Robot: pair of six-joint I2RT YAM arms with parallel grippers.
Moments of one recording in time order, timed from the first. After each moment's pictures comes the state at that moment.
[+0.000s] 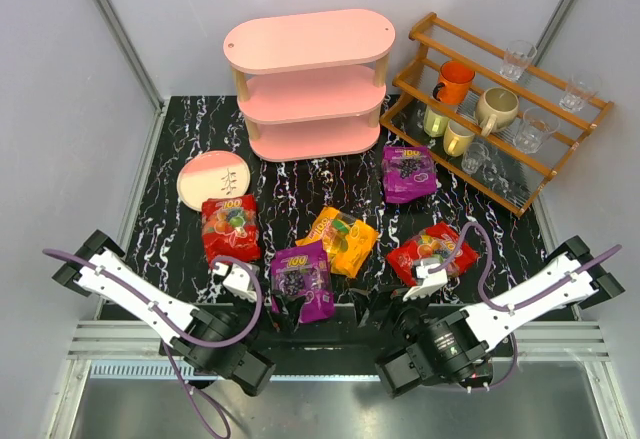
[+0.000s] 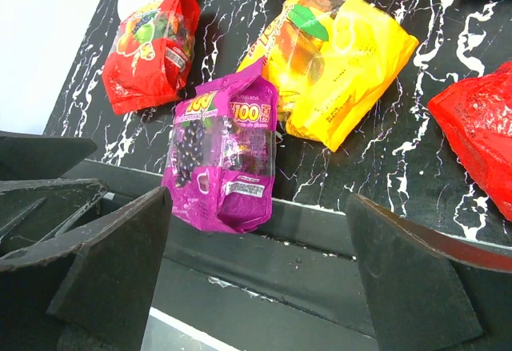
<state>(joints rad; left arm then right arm) -2.09 0.99 0.77 -1.35 -1.26 -1.97 2.02 1.15 0.96 -1.33 1.25 2.02</state>
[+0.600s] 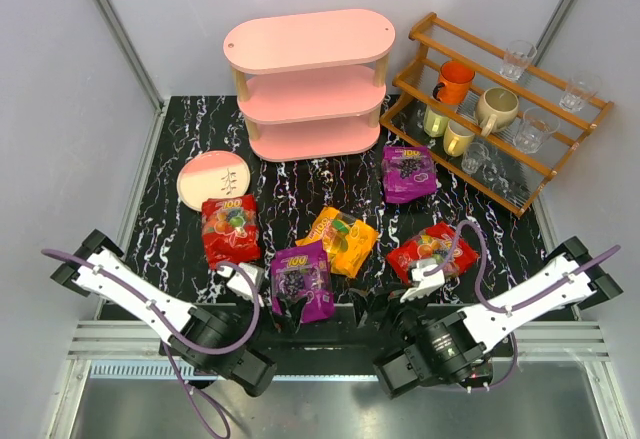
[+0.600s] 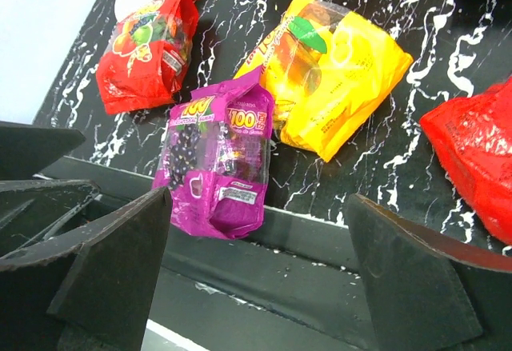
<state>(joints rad) -2.09 0.98 0.77 -1.33 -1.29 -1.89 2.02 1.15 0.96 -1.33 1.27 1.99</state>
